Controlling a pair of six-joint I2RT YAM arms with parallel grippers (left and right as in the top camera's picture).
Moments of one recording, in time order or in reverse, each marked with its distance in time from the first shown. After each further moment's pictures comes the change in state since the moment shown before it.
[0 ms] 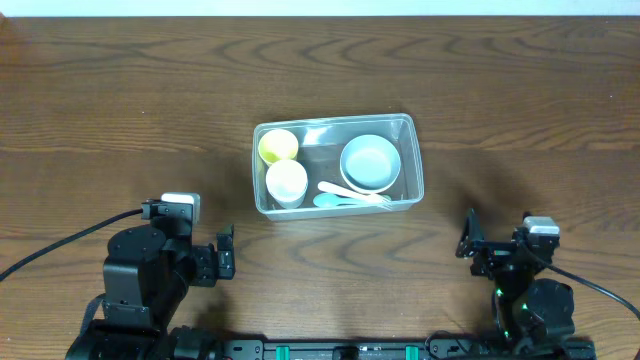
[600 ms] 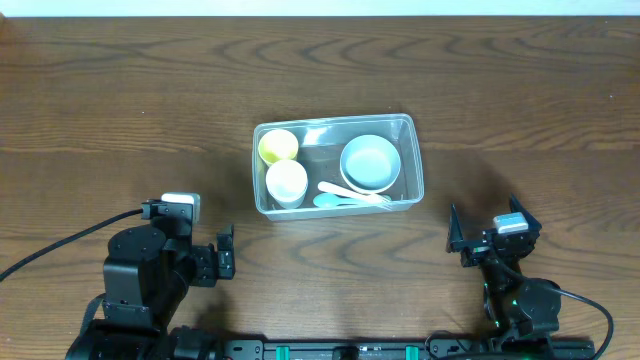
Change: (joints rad) left arm 0.000 0.000 0.000 -0.001 0.000 0.000; right arm -0.042 -0.003 -0.200 0.327 -0.160 -0.283
